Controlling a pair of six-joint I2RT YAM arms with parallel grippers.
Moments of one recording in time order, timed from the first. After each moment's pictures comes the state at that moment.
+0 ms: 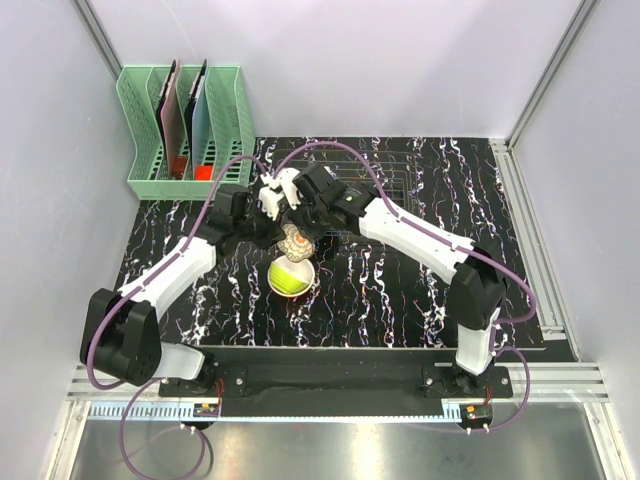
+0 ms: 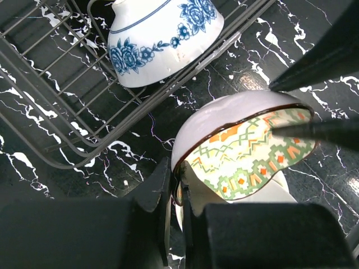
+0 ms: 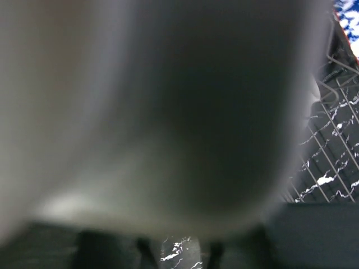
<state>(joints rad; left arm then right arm) -0.34 1.36 0.90 -0.23 0.45 0.21 0.87 1.88 1.75 -0.70 0.00 -0.06</state>
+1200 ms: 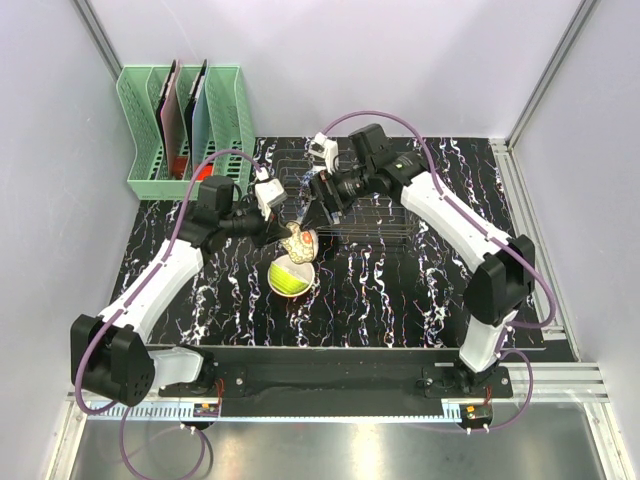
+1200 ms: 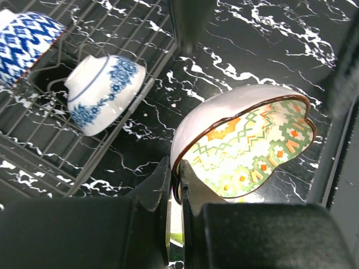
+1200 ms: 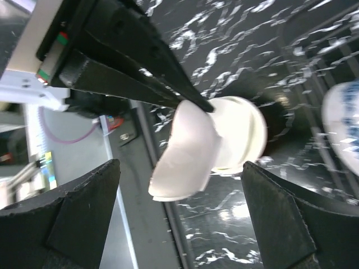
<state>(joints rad) -0.31 1.24 0.98 -0.34 0.75 0.34 0.60 1.80 1.76 -0.71 -0.79 0.06</state>
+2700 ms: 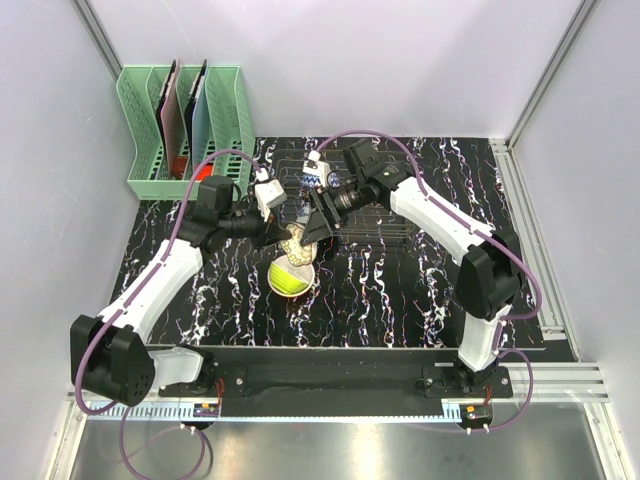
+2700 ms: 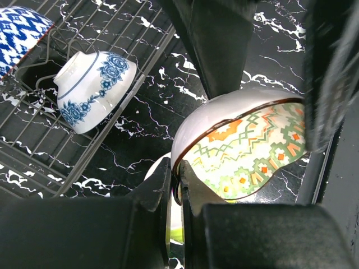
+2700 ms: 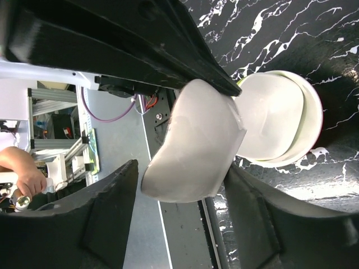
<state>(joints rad) -0.30 1.24 0.98 -0.37 0.78 0.35 0.61 1.86 1.68 -0.70 -0.99 0.12</state>
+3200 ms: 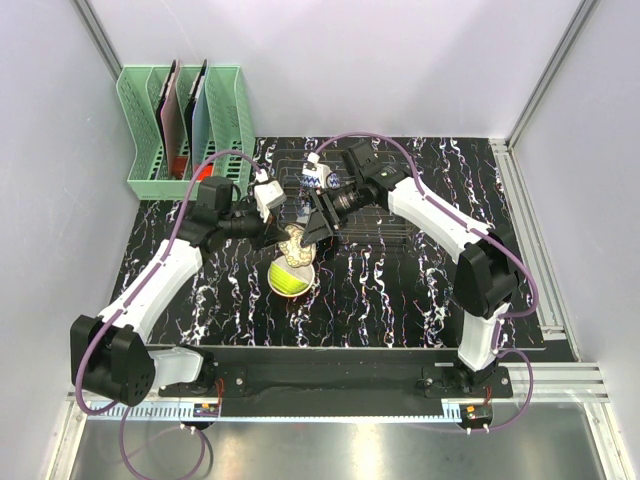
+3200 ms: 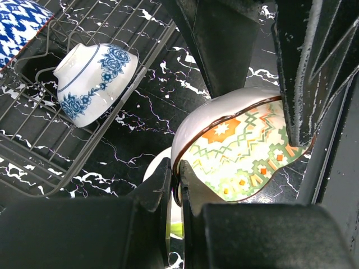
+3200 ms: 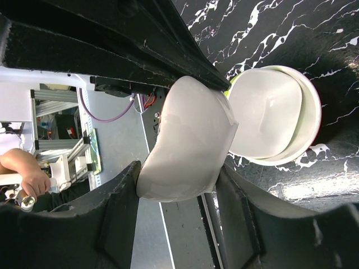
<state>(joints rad) -0.30 1.24 0.98 -0.40 0.77 0.37 0.62 1.88 1.68 -0.70 -0.98 0.13</state>
